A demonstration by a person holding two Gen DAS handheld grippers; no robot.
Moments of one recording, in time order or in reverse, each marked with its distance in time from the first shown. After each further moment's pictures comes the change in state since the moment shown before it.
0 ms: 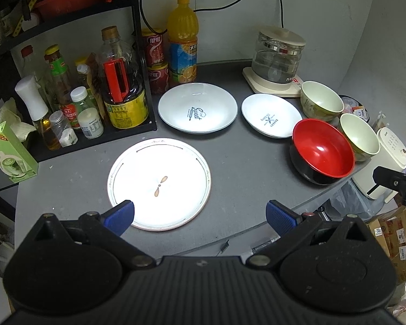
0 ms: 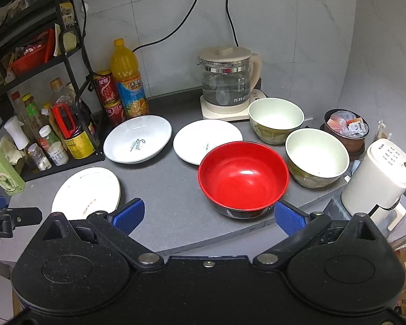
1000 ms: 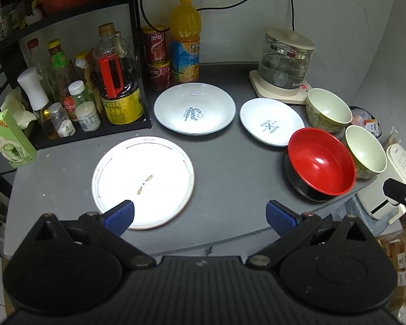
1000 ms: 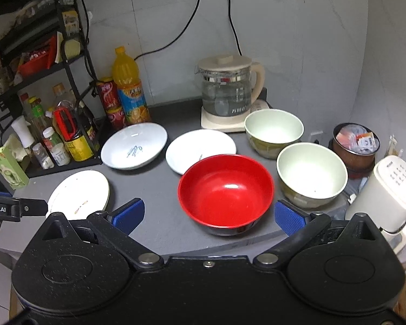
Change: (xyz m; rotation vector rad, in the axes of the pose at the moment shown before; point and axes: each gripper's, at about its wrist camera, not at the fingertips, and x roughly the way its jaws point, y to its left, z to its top) left arm 0.014 -0.054 0.006 -0.093 0.000 0.070; right arm 0.012 -0.065 0.007 -0.057 -0.047 0.091
